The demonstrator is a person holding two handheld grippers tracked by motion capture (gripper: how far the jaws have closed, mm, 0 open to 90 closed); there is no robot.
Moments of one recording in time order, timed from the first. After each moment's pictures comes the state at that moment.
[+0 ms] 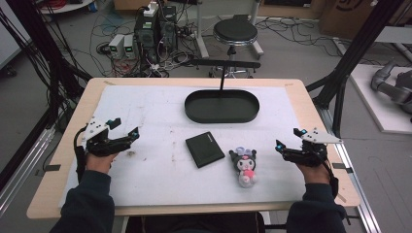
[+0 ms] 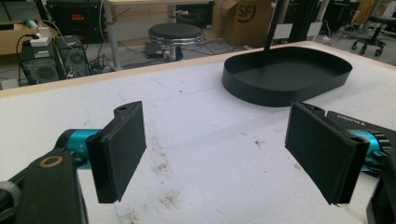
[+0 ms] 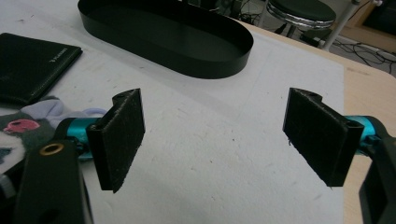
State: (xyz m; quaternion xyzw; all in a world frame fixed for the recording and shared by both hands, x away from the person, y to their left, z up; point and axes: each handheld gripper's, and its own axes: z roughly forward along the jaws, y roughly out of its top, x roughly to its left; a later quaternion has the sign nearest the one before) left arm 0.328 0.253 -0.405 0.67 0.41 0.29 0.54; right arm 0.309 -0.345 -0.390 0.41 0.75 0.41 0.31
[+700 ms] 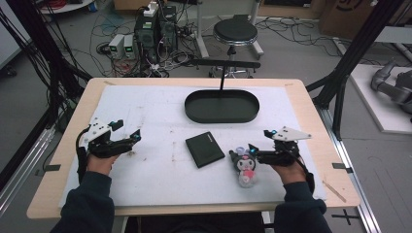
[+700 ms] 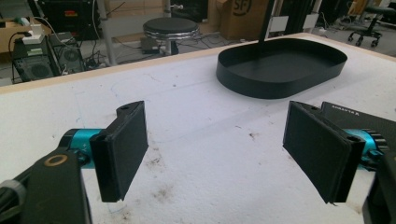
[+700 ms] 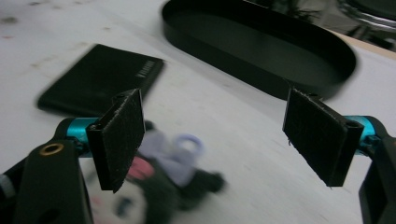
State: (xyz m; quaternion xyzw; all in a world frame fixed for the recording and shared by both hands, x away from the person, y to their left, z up) left arm 0.327 0.249 -0.408 0.69 0.40 0.29 0.53; right arm 0.316 -0.271 -0.390 0.35 0.79 0.44 0.23
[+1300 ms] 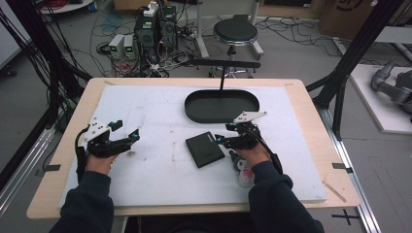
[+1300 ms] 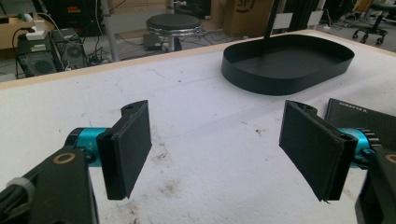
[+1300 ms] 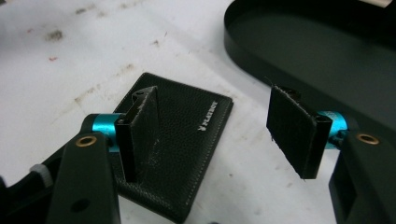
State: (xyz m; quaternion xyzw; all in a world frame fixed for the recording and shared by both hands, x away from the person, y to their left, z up) left arm 0.329 0.253 -0.410 0.69 0.41 0.29 0.53; right arm 0.377 -0.184 -0.395 0.33 0.84 0.42 0.12
